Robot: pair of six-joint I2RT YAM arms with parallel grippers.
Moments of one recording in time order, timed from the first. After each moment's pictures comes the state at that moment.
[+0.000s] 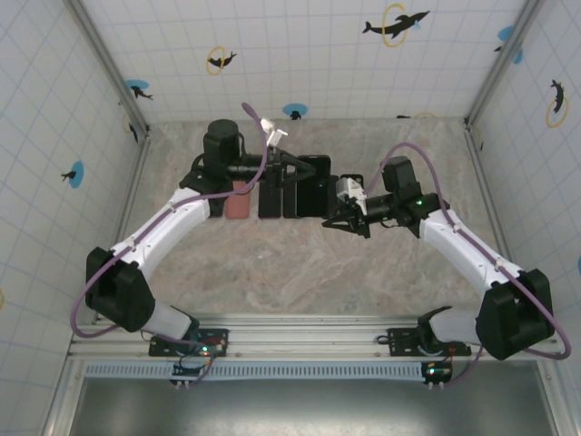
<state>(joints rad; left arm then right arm) -0.51 1.47 1.24 0.06 1.12 -0.30 0.43 1.29 0.95 -0.41 -1.08 -0.62</state>
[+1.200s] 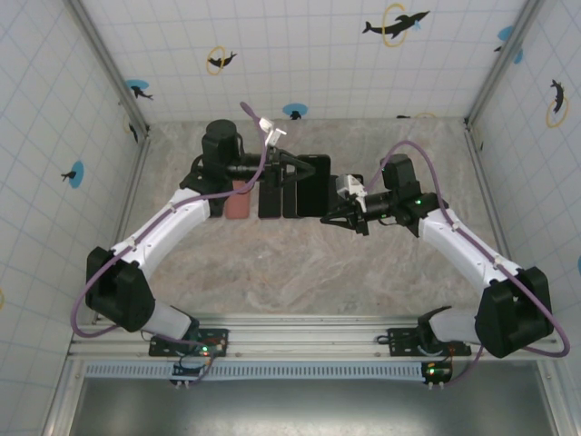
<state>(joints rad) -0.51 1.47 1.23 0.11 1.14 -0.35 0.43 1.30 0.95 -0.34 -1.11 -0.57</state>
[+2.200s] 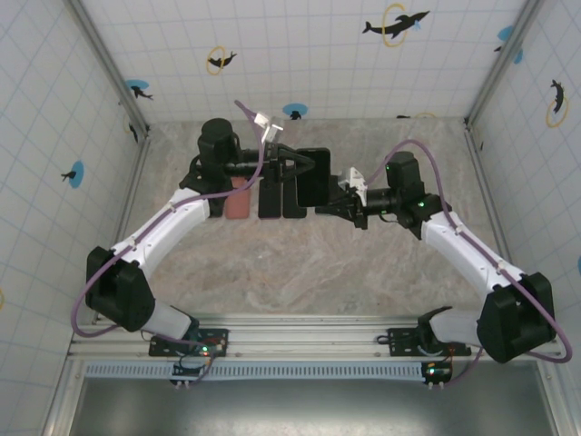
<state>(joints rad) -0.51 1.48 1.22 0.22 1.13 -0.37 0.42 1.27 0.93 -0.20 -1.00 -0.45</state>
